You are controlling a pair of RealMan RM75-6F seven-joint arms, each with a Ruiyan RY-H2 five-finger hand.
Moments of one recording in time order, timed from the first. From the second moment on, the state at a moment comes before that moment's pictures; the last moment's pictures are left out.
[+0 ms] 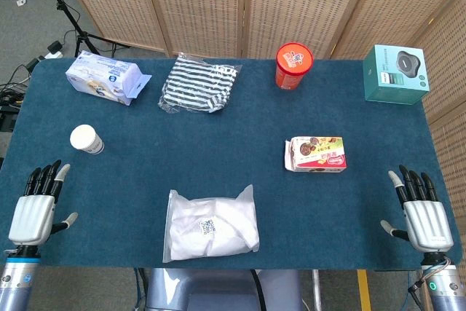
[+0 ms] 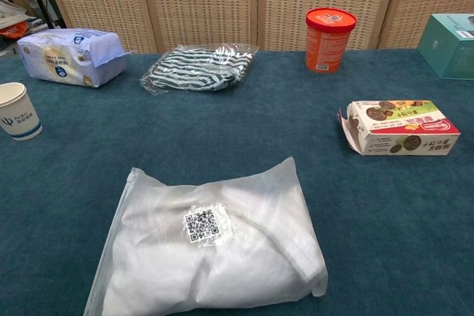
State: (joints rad) left arm -0.11 -1.31 -0.04 -1.58 1.48 1.48 0.21; right arm 0.10 -1.19 0.05 -1.55 -1.50 1.46 -0.19
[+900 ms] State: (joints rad) left arm -0.10 -1.30 -0.04 -1.58 1.49 1.50 0.19; right arm 0.10 -1.19 0.05 -1.56 -1.50 1.45 -0.21
